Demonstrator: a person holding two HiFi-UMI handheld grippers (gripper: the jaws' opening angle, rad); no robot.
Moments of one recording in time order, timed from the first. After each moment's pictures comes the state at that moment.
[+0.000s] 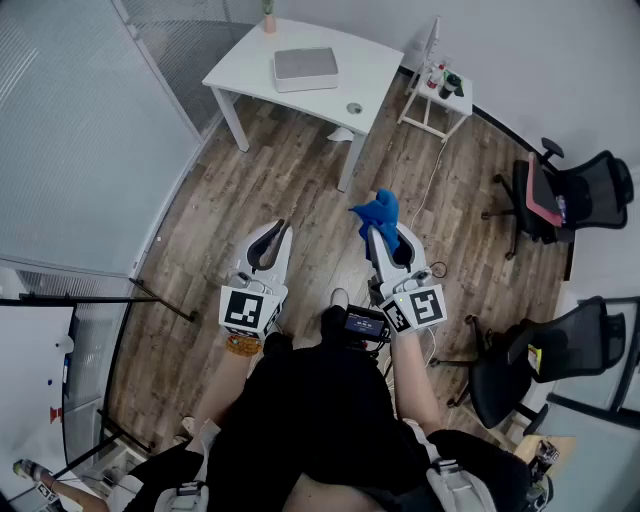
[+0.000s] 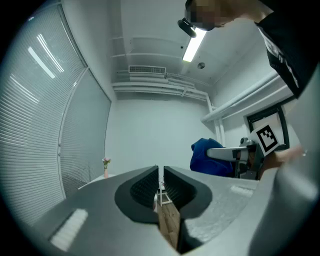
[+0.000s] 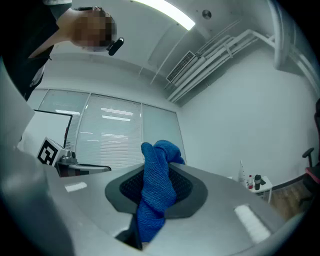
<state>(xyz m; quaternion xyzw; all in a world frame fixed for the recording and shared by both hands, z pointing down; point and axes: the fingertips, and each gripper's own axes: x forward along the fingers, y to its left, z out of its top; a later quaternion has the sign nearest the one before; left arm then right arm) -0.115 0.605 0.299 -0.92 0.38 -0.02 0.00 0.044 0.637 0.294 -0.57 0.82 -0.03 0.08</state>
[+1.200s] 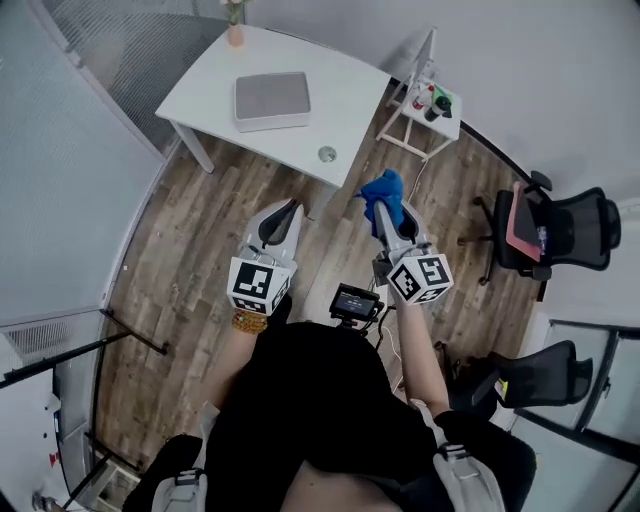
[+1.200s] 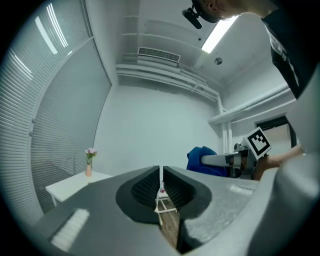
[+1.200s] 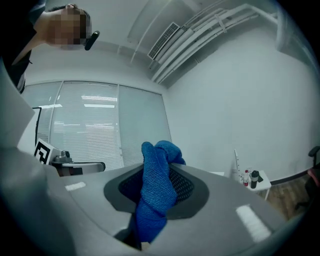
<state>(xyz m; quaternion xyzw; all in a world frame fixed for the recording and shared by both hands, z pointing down) 0.047 0.313 0.341 -0.94 0.35 0.00 -0.06 0.211 0.336 0.344 -0.60 0.79 -0.11 0.02</state>
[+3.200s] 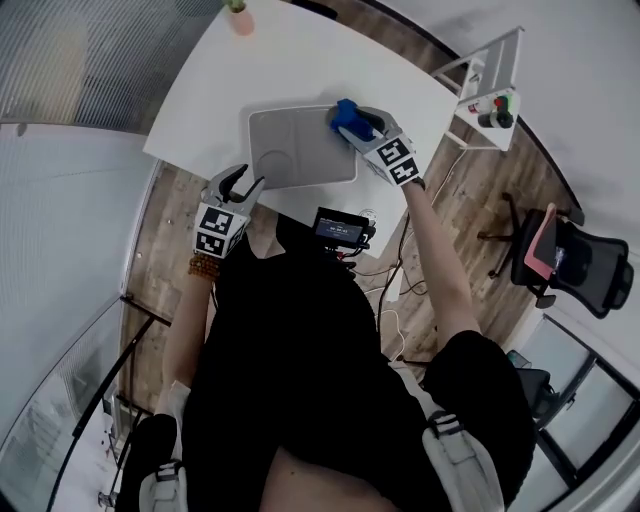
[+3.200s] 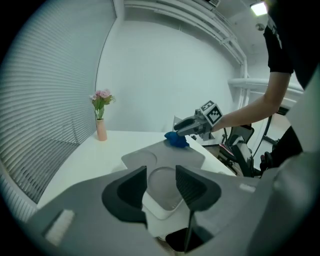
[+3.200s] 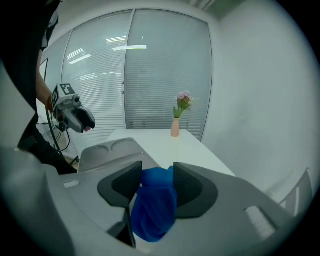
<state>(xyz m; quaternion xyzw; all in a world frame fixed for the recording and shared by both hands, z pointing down) -0.027 -0.127 0.572 -0.90 0.29 -0.26 -0.16 0.181 -0.217 0.593 -0.37 0.88 -0.09 -0.29</state>
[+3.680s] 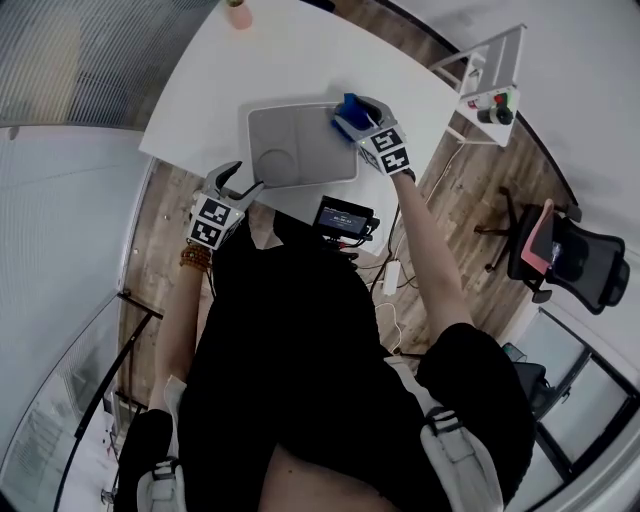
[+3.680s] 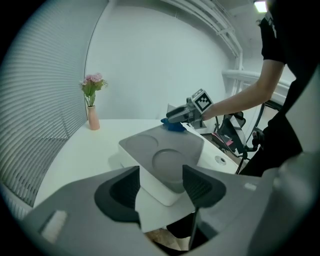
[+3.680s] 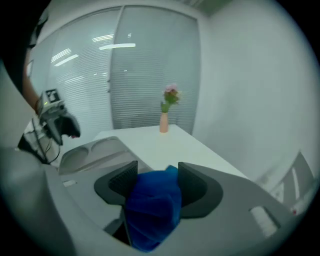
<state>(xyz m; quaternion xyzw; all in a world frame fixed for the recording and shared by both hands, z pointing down) -0.035 -0.129 0.608 -0.90 0.24 -0.31 -0.17 0.190 -0.244 0.626 -0.42 0.85 -0.13 -0.29</state>
